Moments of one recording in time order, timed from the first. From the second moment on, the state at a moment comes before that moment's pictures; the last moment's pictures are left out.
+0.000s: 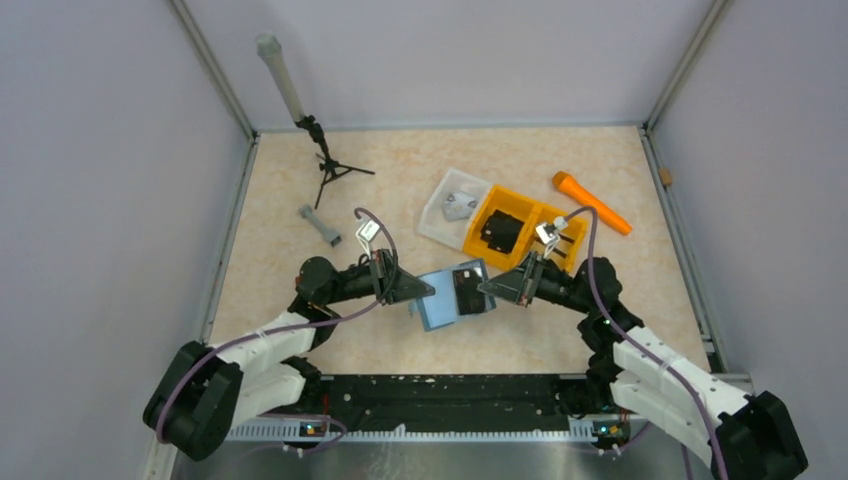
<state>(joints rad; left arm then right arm) -0.52 1.08 0.27 1.02 0.88 -1.22 0.55 0.76 0.27 0.50 -0.63 1.09</state>
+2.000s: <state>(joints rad) -0.45 0.88 0.40 0.04 0.74 -0.74 0.59 1.76 1.28 -0.41 0.33 -0.55</state>
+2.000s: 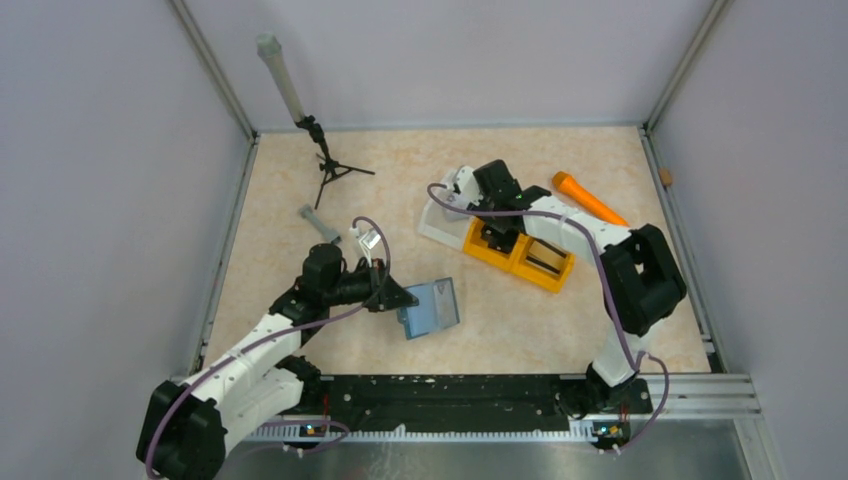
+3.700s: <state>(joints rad) -0.44 0.91 0.34 0.72 0.93 -1.18 0.57 0.84 0.42 0.26 -0.58 0.79</state>
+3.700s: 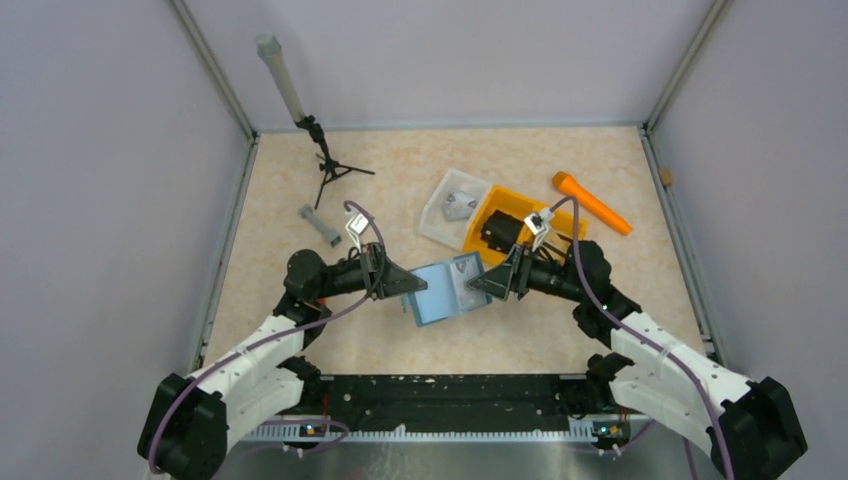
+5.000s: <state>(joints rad) -0.44 0.88 0.63 -0.22 0.58 -0.60 0.55 0.76 0.37 0.16 -0.45 0.91</state>
